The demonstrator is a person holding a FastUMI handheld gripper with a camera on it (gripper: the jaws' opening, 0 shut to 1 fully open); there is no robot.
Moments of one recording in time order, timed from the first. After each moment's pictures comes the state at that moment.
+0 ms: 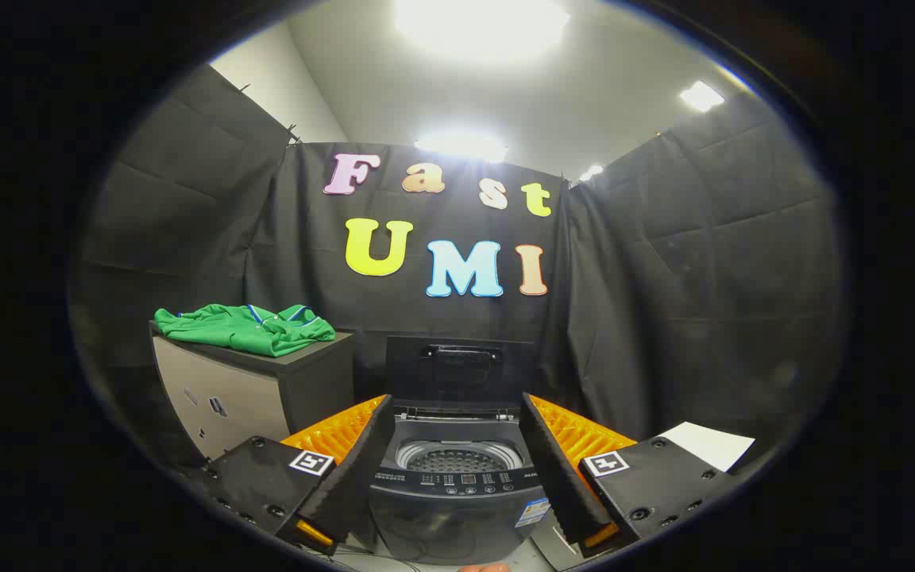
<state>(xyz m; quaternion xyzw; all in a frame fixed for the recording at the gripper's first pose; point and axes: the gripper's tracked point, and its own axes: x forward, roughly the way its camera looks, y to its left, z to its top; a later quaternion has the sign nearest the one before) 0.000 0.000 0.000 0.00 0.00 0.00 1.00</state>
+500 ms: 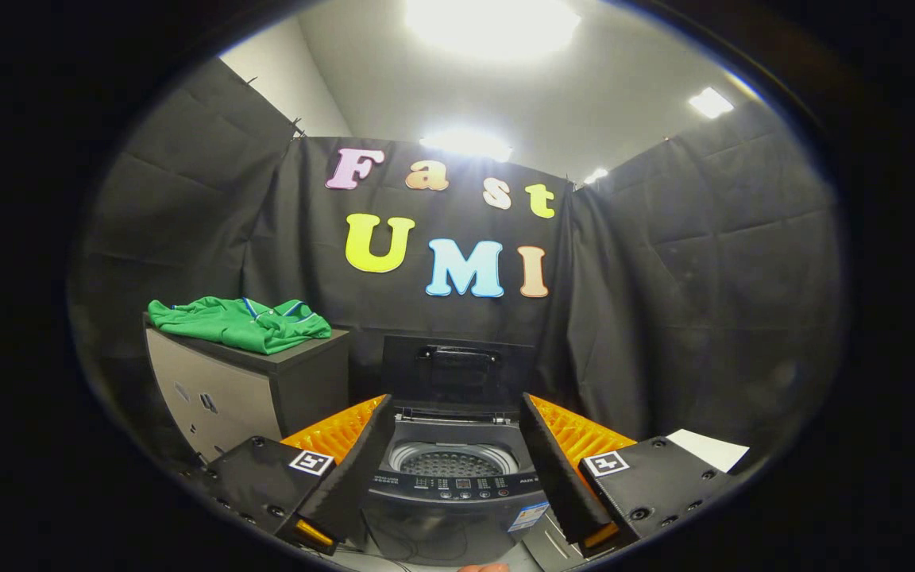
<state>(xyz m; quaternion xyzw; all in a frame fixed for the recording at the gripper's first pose) 0.013 0.004 -0.001 -0.01 0.00 0.00 1.00</state>
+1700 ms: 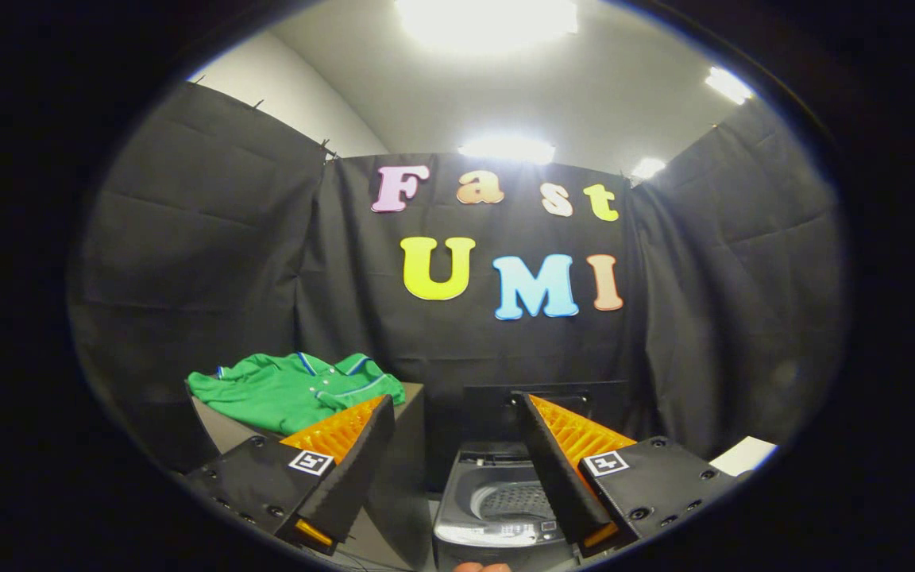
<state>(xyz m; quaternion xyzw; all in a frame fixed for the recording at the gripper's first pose) 0.101 0.129 0.106 0.03 -0.02 0.14 0.99</state>
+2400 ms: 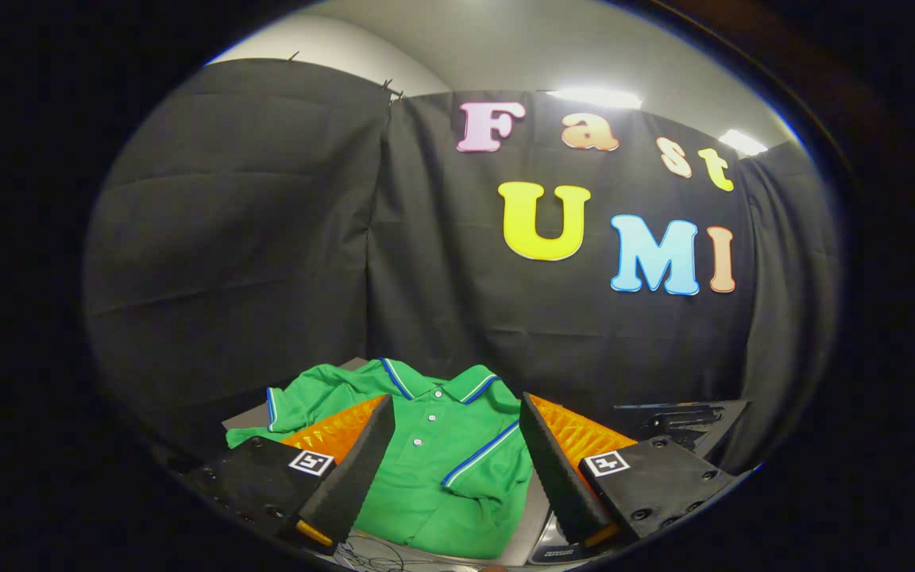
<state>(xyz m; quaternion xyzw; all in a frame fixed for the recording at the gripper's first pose) 0.211 0.339 0.109 -0.03 0.14 0.25 0.96</state>
